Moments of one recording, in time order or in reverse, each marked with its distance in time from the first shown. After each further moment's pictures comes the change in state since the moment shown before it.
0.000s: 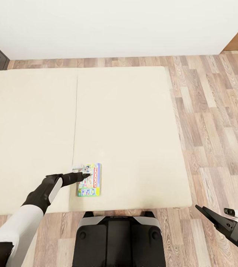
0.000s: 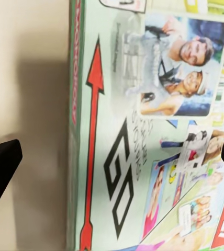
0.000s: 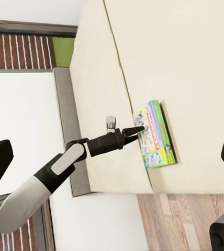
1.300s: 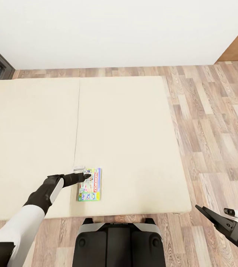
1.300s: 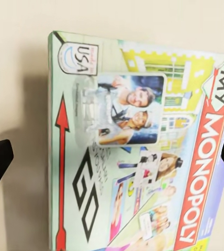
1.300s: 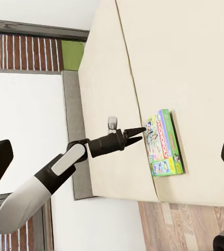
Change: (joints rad) left arm 0.001 -0.011 -0.004 0.008 0.013 0.004 0.012; right arm 0.000 0.002 0.000 0.000 0.000 -0.002 0.000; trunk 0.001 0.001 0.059
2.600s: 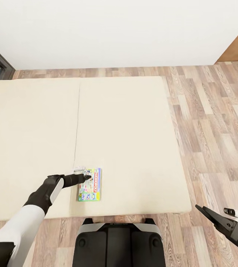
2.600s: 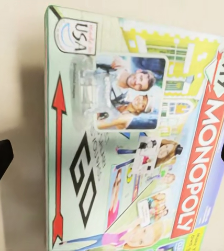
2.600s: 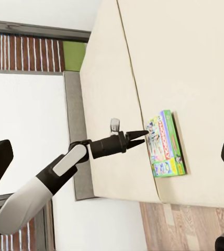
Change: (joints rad) left arm 0.000 0.000 -0.001 0.000 0.000 0.041 0.000; right arm 0.000 -0.001 0.001 0.000 -0.006 0.002 0.000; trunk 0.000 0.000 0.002
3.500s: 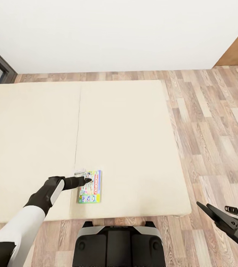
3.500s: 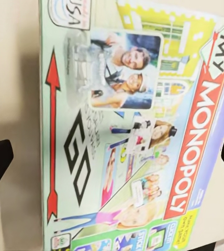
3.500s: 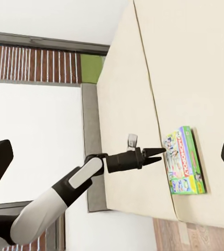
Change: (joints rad) left arm 0.001 -0.002 -0.002 0.030 0.000 0.034 -0.001; right arm -0.004 -0.002 0.003 0.000 -0.078 0.002 -0.006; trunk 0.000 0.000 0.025
